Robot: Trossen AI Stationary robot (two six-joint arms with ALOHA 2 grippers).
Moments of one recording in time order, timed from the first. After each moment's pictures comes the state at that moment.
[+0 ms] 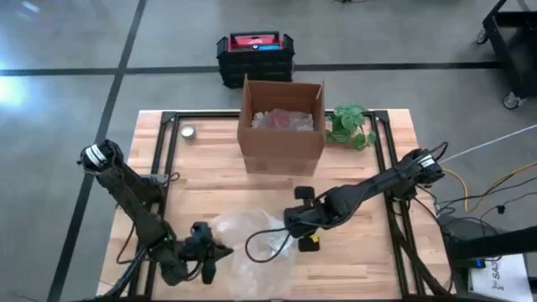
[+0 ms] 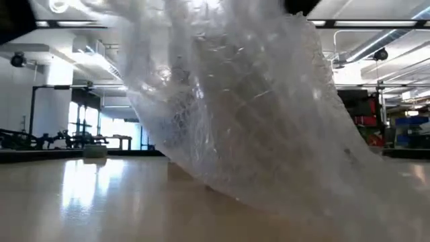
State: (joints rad) left arm -0.86 1.46 0.89 -0.09 -0.81 -1.10; right arm 0.40 1.86 1.57 -1.00 0.19 0.33
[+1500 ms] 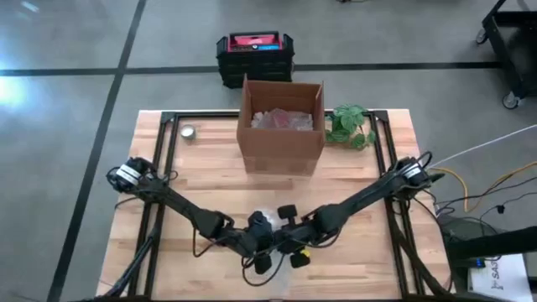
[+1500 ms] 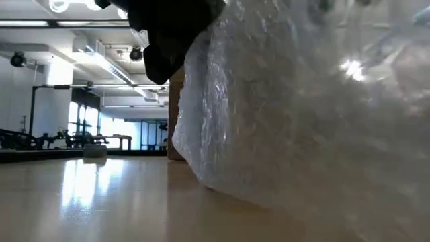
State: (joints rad) left arm -0.51 1.81 1.13 0.12 -0.39 -0.67; right arm 0.43 2.00 1.45 -0.58 0.16 0.12
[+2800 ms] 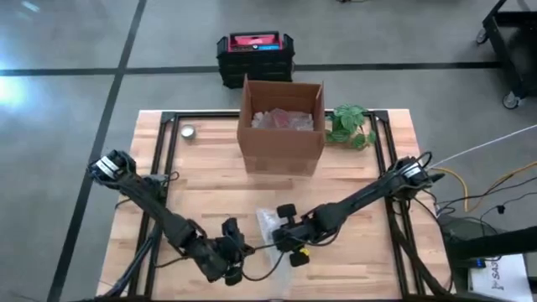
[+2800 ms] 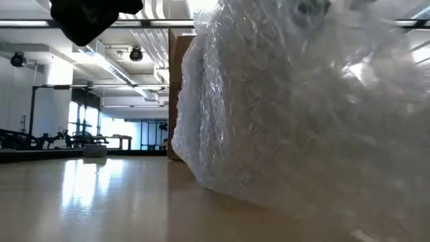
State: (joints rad) left arm -0.72 1.64 1.06 -0.11 -0.57 -0.73; right arm 0.42 2.00 1.45 -0.56 0.15 0.10
